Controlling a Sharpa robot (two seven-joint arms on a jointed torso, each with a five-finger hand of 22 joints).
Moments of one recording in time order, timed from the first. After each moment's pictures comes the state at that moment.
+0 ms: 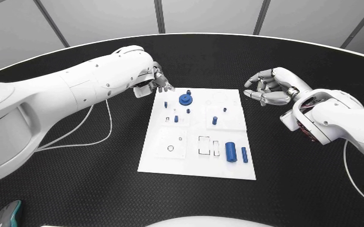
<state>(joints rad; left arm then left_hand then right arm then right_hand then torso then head) 1.40 -0.48 -0.10 0.95 -0.95 0.16 -0.60 1.19 -0.20 0.40 0.29 0.05 0.78 0.13 0.46 0.74 1.07 0.05 0.95 0.65 1.47 -0.02 1.50 1.31 0.09 1.34 0.07 1.21 1.04 1.29 -0.95 -0.11 1.55 -0.93 -0.47 0.11 1.28 -0.21 0.43 0.17 0.40 0.82 0.15 0.41 0.45 1.14 0.06 1.06 0.98 1.46 -0.01 1.22 1.13 0.16 1.24 0.08 0.62 0.83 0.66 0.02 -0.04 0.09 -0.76</state>
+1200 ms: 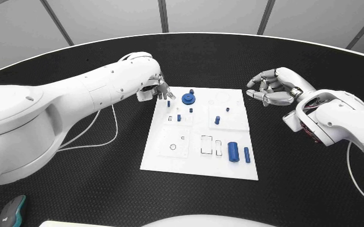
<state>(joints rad) 1.35 -0.41 -0.10 0.81 -1.00 0.27 -0.62 1.17 -0.19 0.38 0.29 0.05 0.78 0.13 0.46 0.71 1.07 0.05 0.97 0.66 1.46 -0.02 1.51 1.31 0.09 1.35 0.07 1.22 1.06 1.29 -0.95 -0.11 1.55 -0.93 -0.47 0.11 1.28 -0.21 0.43 0.17 0.40 0.82 0.15 0.42 0.45 1.14 0.06 1.06 0.98 1.46 -0.01 1.22 1.13 0.16 1.24 0.08 0.62 0.83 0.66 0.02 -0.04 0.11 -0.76</state>
